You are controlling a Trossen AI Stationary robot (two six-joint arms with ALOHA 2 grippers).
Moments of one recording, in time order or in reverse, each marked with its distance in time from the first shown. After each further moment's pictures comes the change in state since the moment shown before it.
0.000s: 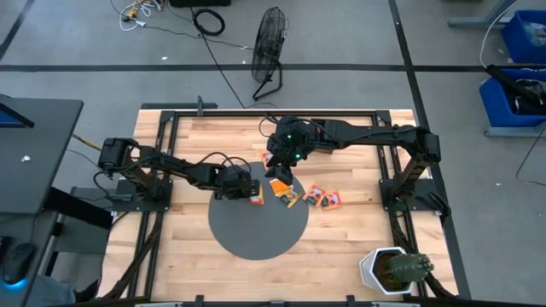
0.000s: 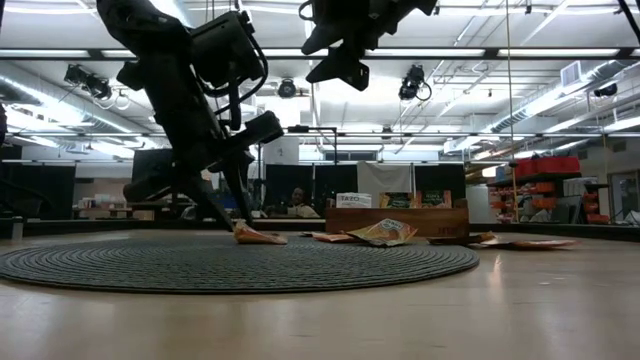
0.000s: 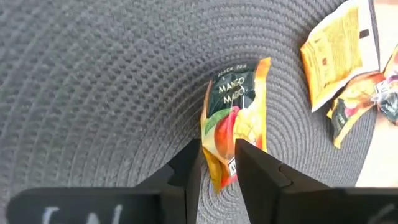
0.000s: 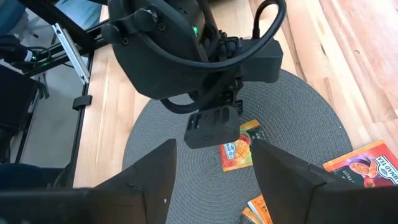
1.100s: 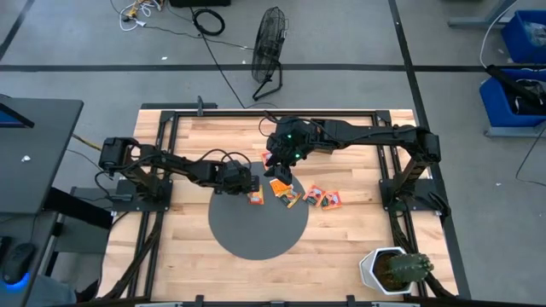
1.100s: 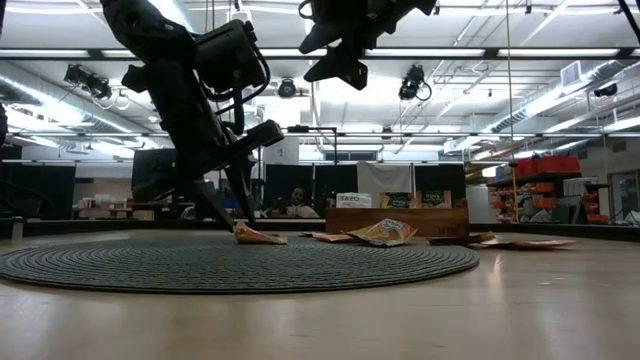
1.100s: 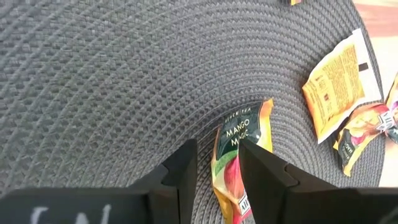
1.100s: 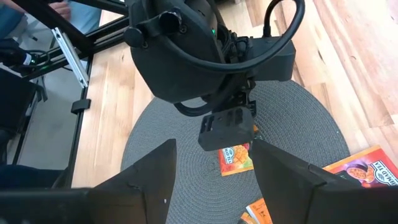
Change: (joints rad) left arm 0.037 0.003 0.000 -0.011 -0.063 0.077; right arm 0.000 0.000 0.000 0.016 0.009 0.000
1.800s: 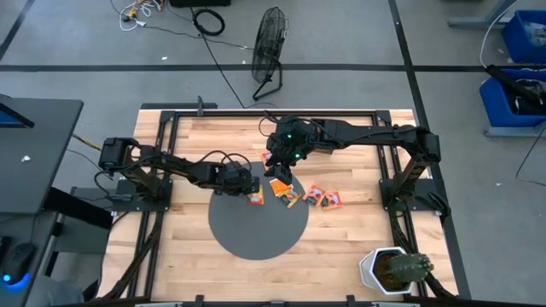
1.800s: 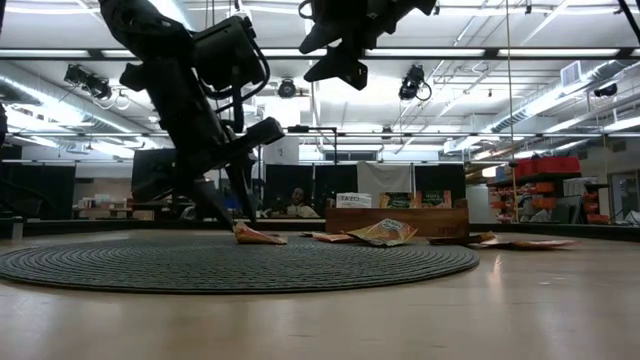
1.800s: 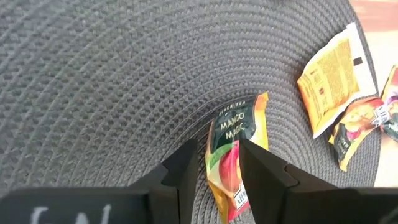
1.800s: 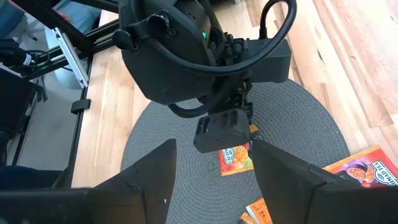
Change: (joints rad) left arm -0.015 0.000 0.000 0.011 -0.014 -0.010; right arm 0.000 0.000 0.000 0.000 0.000 0.000
